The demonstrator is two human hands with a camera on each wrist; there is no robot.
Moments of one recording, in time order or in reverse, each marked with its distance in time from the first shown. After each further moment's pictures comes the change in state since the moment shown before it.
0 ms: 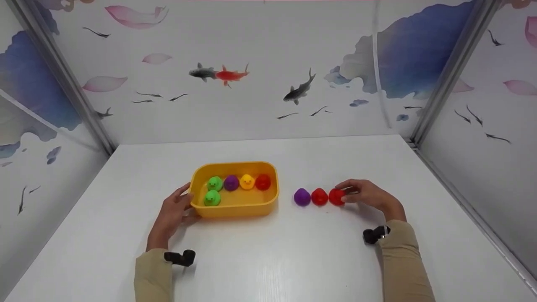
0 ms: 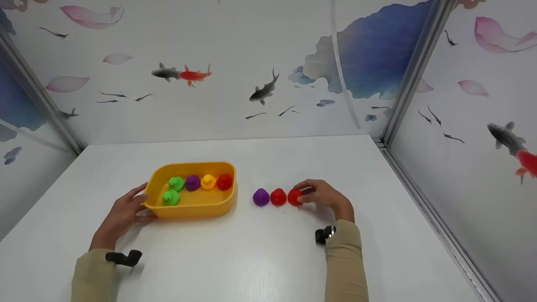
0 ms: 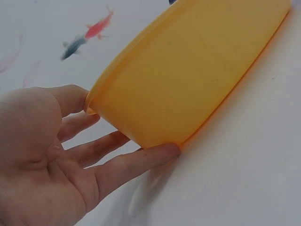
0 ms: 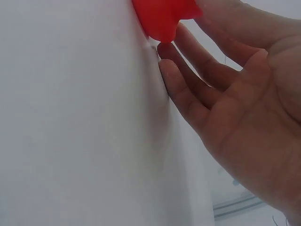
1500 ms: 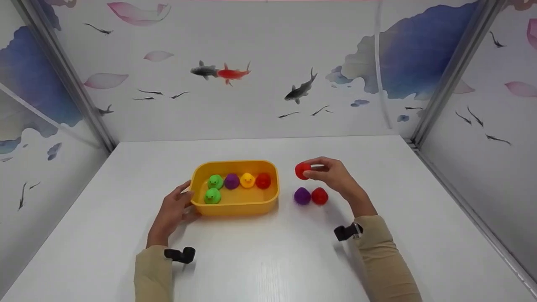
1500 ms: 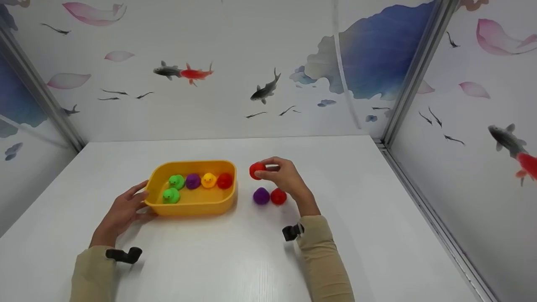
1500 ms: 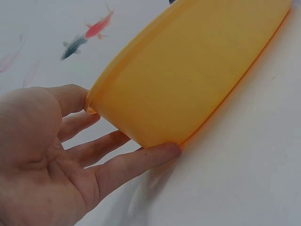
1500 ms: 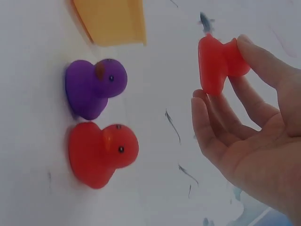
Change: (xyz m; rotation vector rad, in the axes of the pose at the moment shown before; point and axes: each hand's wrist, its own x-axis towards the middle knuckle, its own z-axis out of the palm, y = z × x) left_hand -0.003 0.000 -0.001 0.003 -0.010 0.018; right_hand 0.027 -0.113 0.048 0.210 0.206 -0.019
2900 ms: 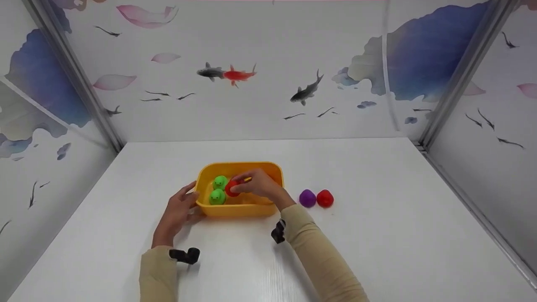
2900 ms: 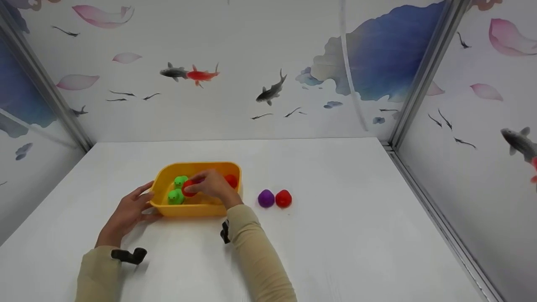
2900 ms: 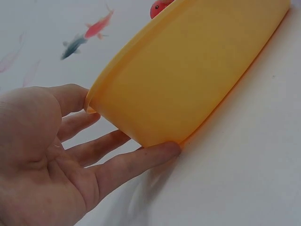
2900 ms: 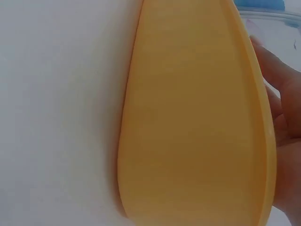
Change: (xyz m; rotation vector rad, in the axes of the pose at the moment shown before) left_hand 0.003 -0.002 0.000 -0.029 0.005 -0.024; right_hand 0.054 -0.054 0.171 -0.062 -0.279 -0.062
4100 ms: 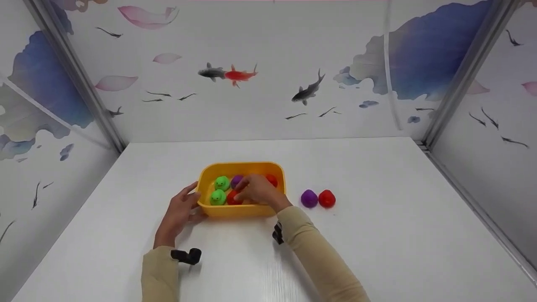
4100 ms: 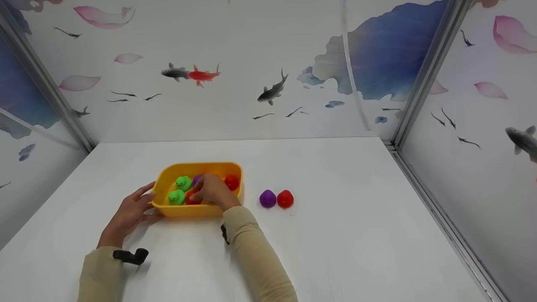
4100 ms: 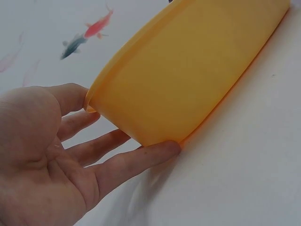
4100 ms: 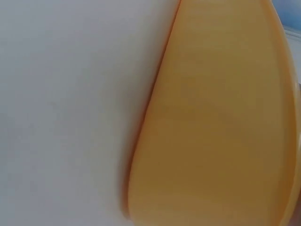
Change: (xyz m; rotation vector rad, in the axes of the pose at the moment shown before) left_hand 0.003 0.000 -0.002 0.002 0.017 -0.001; right_hand -0.001 -0.002 0.013 -0.157 0.000 0.076
